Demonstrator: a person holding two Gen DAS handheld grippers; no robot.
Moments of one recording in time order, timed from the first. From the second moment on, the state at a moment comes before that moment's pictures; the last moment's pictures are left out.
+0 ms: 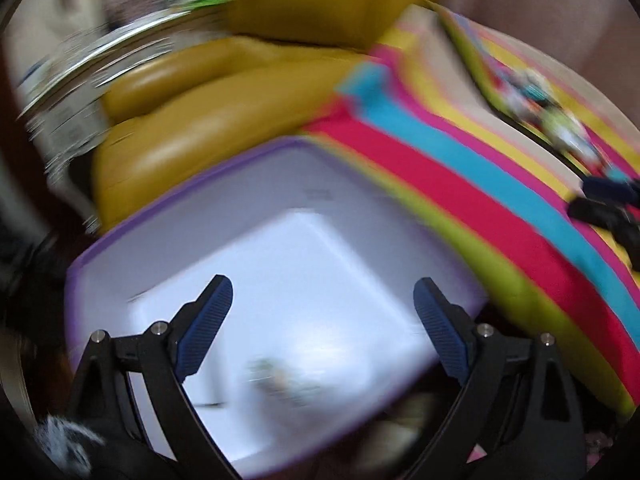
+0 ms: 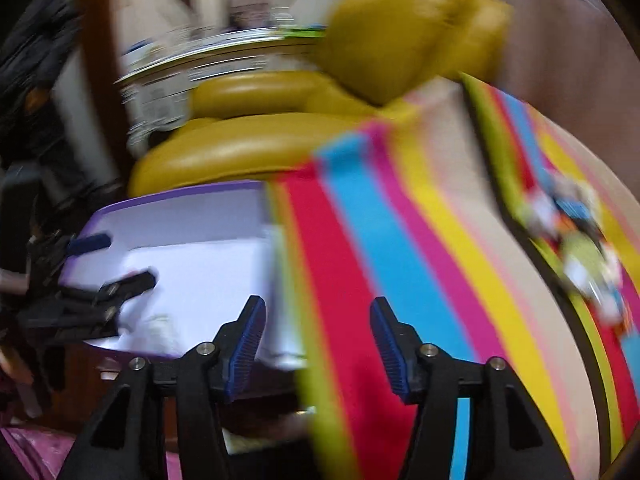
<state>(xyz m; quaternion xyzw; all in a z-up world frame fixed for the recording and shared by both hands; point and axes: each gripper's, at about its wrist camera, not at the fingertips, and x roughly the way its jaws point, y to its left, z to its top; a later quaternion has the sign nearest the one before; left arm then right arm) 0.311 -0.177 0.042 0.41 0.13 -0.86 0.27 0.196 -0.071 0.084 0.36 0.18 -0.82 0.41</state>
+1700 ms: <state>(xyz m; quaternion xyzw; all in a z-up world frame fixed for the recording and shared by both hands) 0.001 -0.078 0.014 0.40 0.14 -0.90 0.03 -0.065 0.220 0.018 0.44 0.04 -0.89 0.05</state>
